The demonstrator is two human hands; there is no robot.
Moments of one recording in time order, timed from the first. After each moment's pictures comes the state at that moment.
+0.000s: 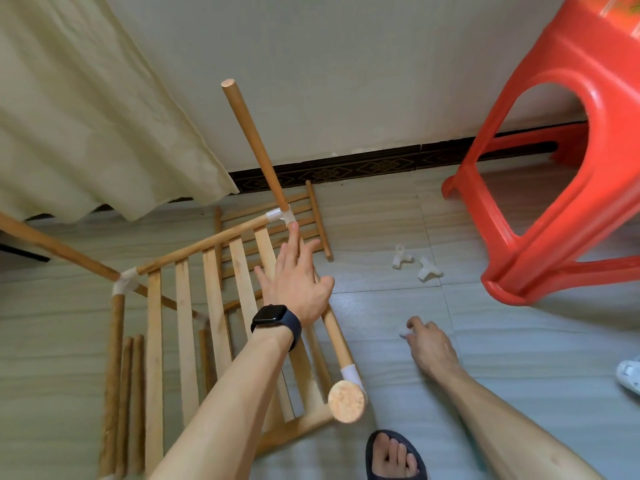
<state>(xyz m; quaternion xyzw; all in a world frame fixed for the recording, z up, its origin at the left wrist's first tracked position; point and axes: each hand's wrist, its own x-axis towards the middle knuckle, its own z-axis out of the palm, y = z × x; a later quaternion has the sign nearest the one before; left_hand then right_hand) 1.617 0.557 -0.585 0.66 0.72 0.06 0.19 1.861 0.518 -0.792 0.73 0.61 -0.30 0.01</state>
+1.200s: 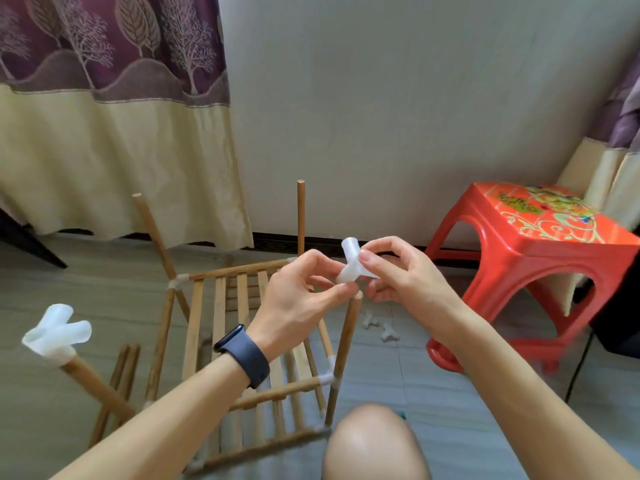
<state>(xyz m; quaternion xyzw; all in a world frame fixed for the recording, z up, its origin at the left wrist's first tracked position) 1.616 0.387 -0.381 0.63 0.49 0.49 0.36 1.800 0.420 -0.347 0.45 0.62 -0.51 -0.39</state>
